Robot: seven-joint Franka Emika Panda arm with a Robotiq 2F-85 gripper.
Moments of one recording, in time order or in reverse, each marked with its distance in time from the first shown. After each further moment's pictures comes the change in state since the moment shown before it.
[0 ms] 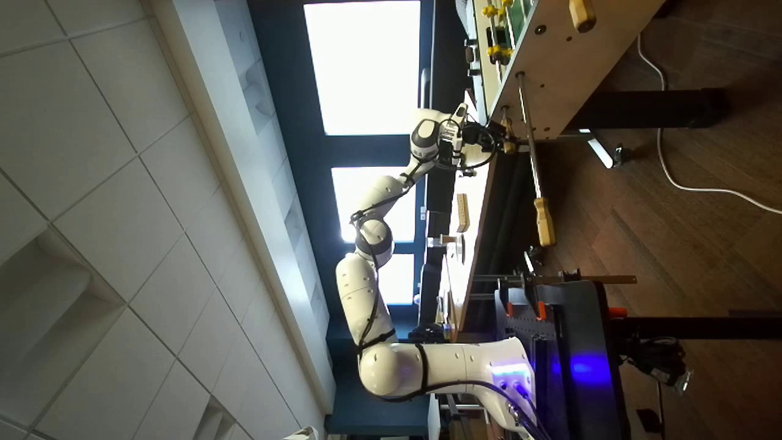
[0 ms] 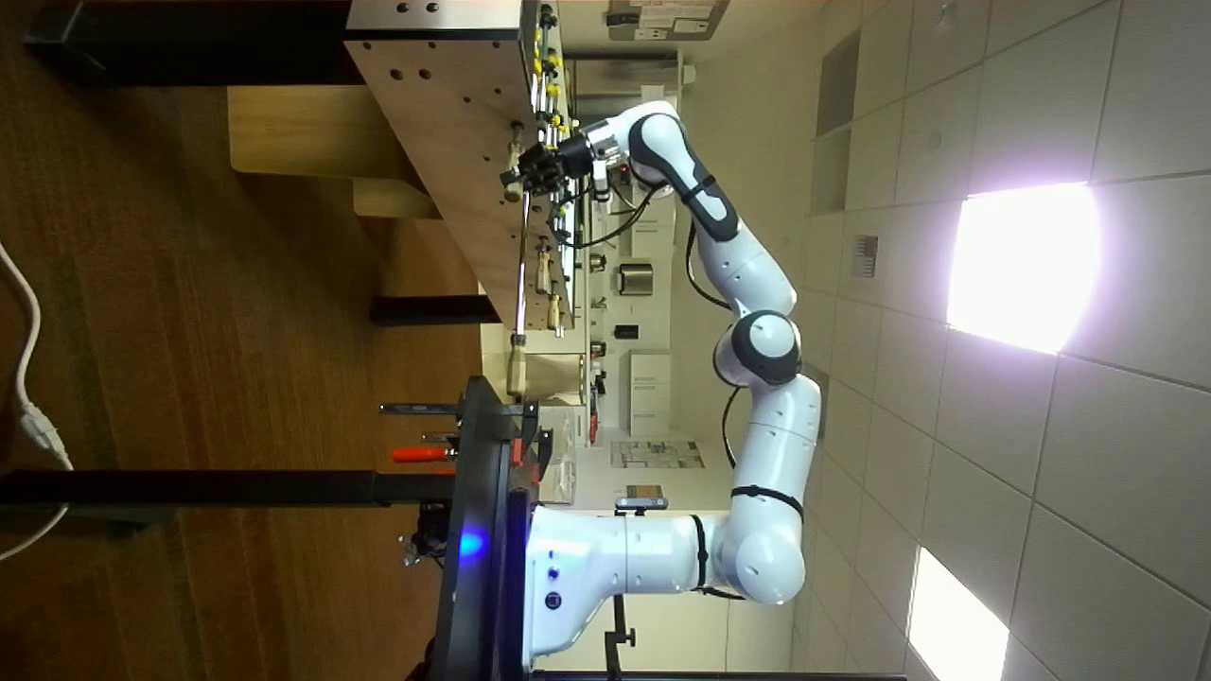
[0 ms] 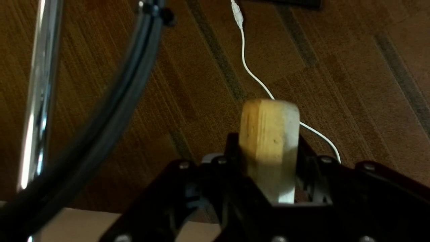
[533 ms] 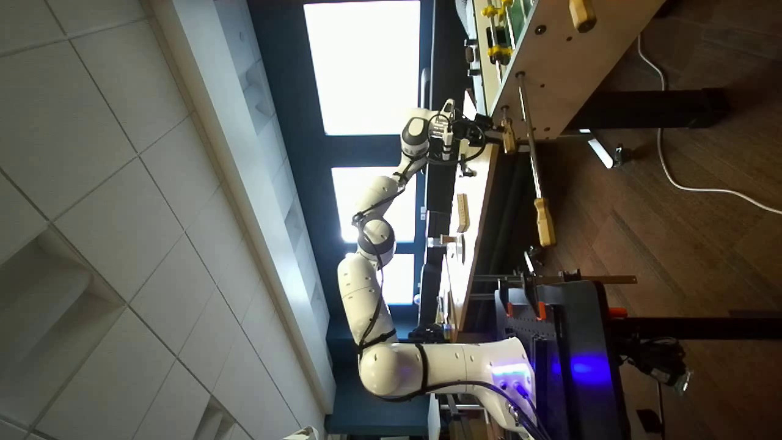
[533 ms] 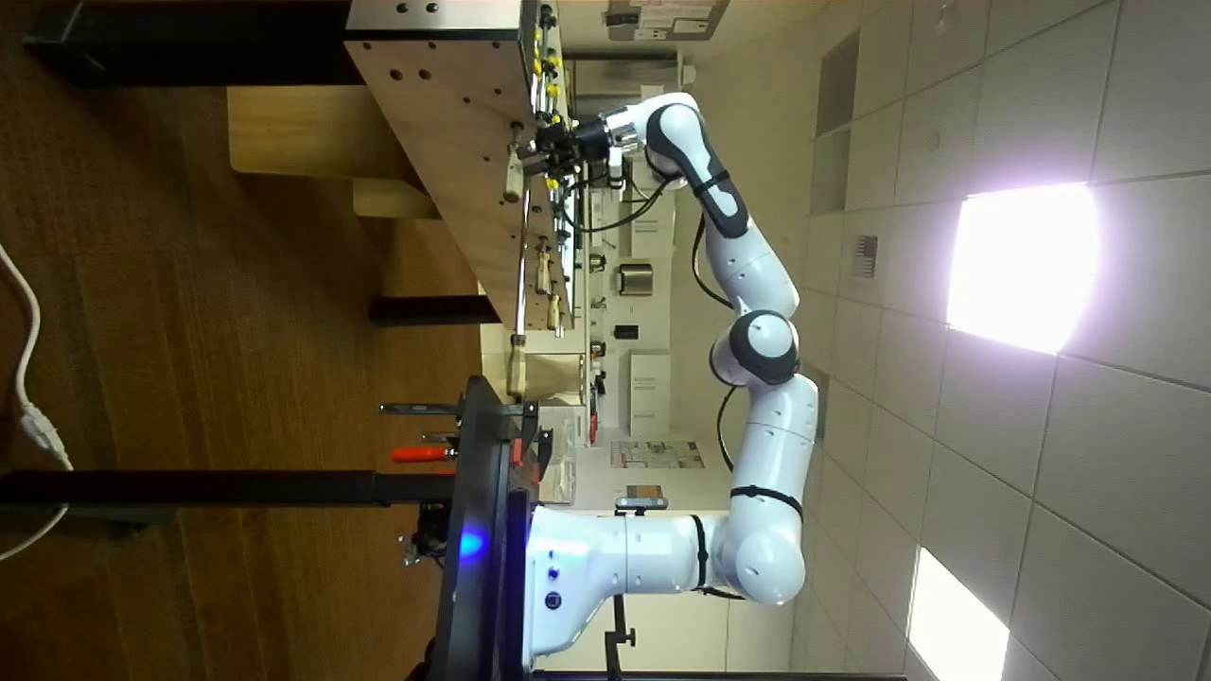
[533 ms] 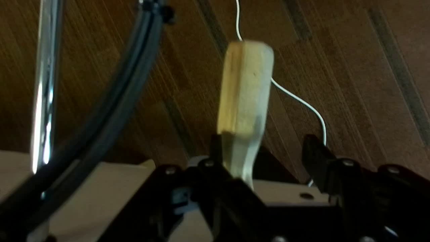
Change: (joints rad) arm 0.003 0.016 0.023 0.124 0.001 -0.001 -0.028
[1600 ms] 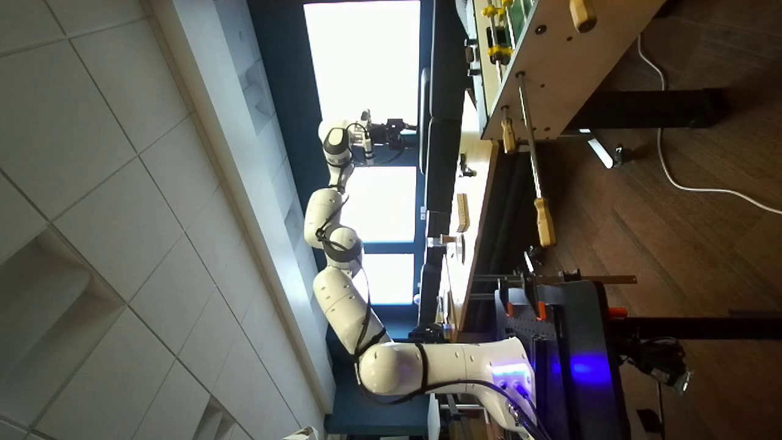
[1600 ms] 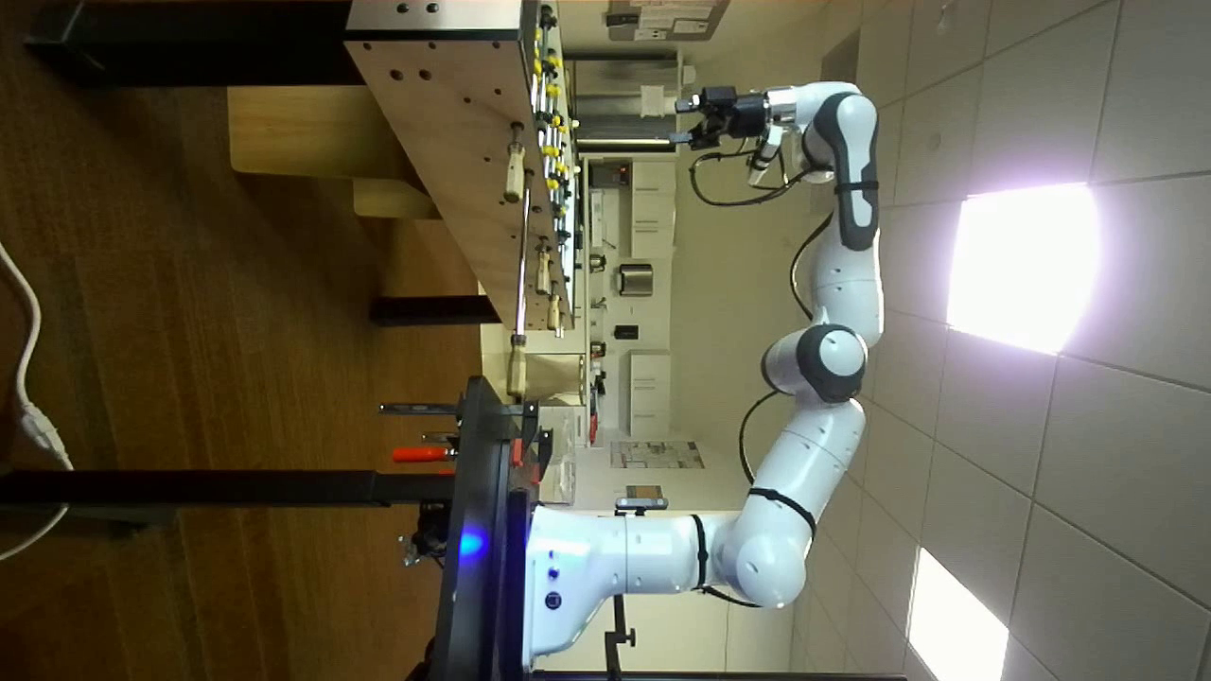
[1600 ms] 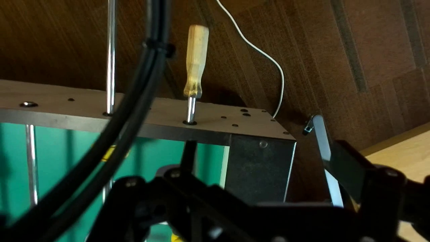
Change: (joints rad) arm 0.032 -0.301 0.058 0.153 0.024 -0.288 0.029
